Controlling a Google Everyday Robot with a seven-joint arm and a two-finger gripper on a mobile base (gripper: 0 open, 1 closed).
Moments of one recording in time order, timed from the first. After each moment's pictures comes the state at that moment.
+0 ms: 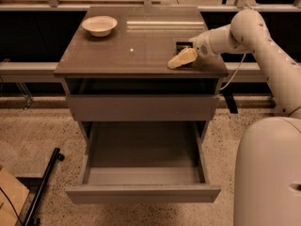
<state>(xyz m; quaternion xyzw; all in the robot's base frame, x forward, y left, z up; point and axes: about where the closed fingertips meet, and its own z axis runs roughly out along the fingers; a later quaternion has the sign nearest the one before) 0.823 -0.140 0.818 -0.41 0.77 0.18 0.44</state>
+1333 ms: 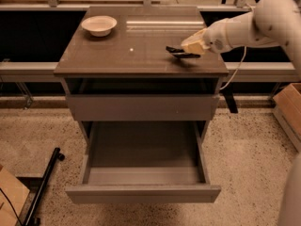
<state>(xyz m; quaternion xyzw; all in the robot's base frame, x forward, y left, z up) 0.745 -0.135 0.888 -0.48 0.72 0.19 0.46</state>
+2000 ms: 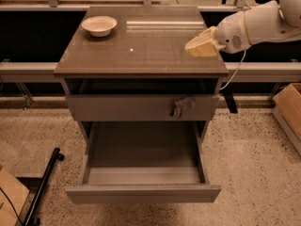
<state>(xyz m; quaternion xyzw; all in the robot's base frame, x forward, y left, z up) 0.657 -0.134 0.928 -0.52 0.70 0.23 0.43</state>
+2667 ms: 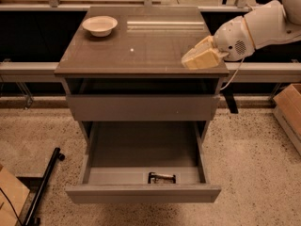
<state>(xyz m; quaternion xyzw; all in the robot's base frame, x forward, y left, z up) 0.591 -0.113 0.928 -0.56 0.69 0.28 0.36</state>
